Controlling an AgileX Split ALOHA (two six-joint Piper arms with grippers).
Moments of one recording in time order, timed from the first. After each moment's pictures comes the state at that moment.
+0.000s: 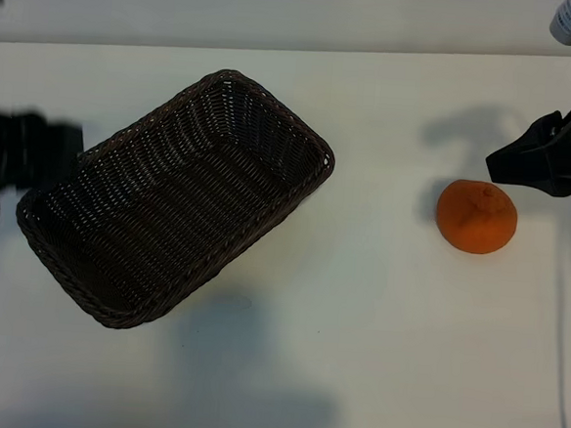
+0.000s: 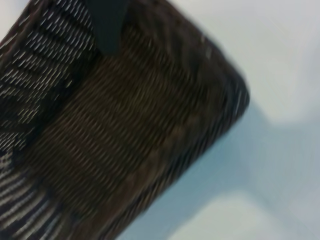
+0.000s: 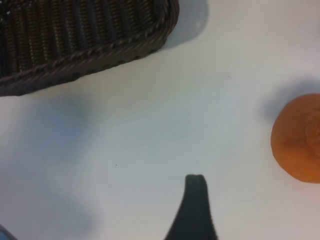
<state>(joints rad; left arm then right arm) -0.26 1.08 -0.83 -0.08 0.74 -0.36 0.02 1.28 -1.03 0.54 0.91 -0.53</state>
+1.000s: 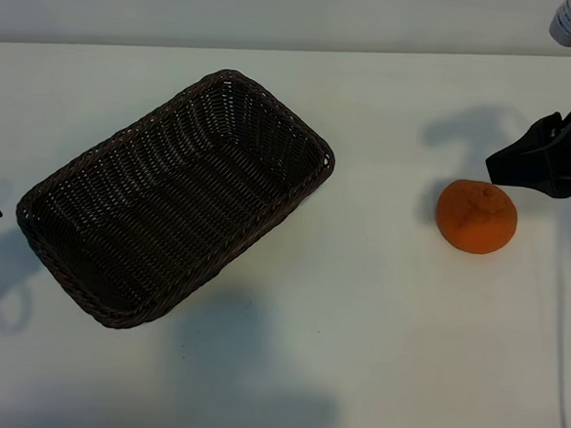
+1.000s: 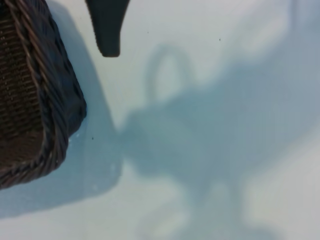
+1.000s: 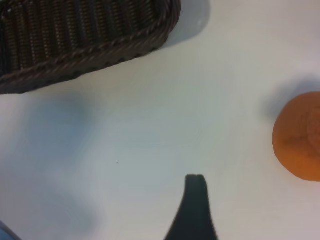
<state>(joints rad) -0.26 0.85 -0.54 0.32 0.69 -0.99 0.02 1.28 -1.03 0.54 0.91 -0.53</state>
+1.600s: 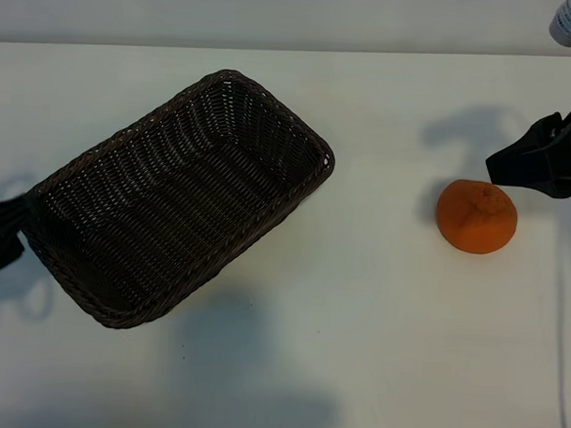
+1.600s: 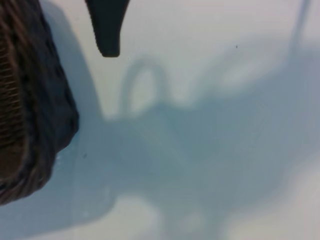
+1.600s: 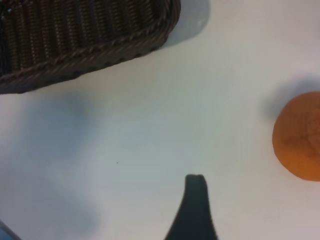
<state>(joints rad) -0.26 1.04 -0.50 0.30 0.56 -1.06 0.02 1.28 -1.03 0.54 0.91 -0.53</state>
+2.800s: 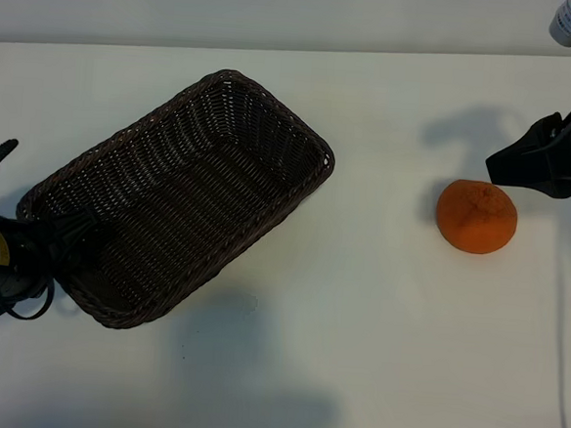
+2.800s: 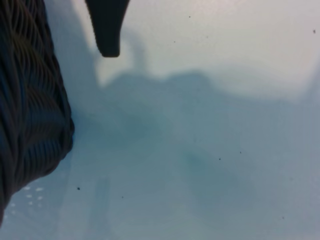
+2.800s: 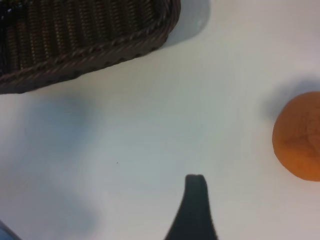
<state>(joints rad) -0.26 1.34 -0.46 0.30 0.27 -1.15 0.02 1.28 -1.03 0.54 0.91 -0.53</state>
